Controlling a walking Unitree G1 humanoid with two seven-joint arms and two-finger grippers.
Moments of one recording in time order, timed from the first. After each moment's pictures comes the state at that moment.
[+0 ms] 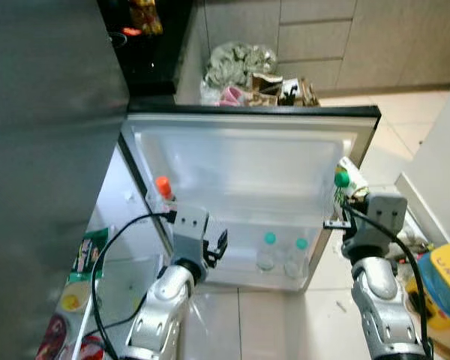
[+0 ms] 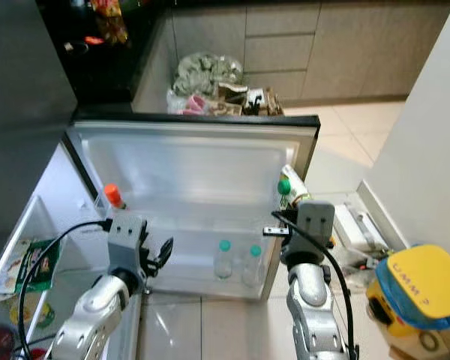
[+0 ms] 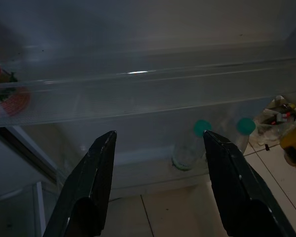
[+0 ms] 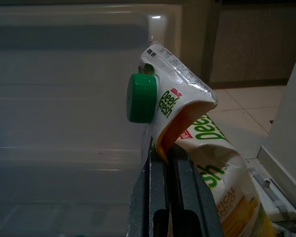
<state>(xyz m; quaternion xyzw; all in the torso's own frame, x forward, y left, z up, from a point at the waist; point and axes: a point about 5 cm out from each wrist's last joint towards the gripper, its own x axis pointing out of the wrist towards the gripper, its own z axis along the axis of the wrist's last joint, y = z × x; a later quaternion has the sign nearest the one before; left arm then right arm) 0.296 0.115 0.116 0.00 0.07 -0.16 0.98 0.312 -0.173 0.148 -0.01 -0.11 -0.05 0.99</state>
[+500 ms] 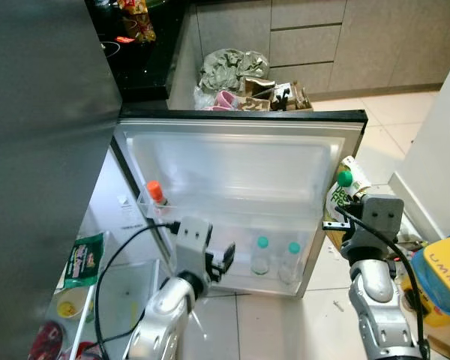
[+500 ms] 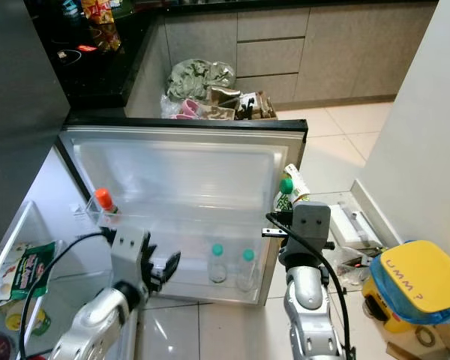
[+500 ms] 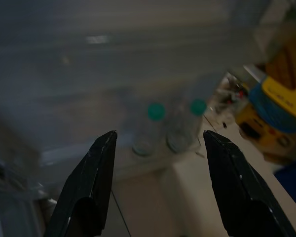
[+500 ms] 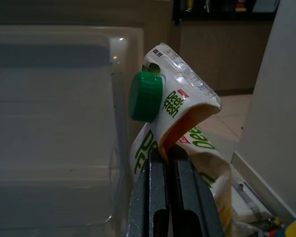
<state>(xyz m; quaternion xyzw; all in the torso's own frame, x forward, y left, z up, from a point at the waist) 0.272 0.108 0.097 -0.02 0.10 -0.25 0.96 0.307 -0.166 0.150 -0.02 -0.13 -0.10 0.99</state>
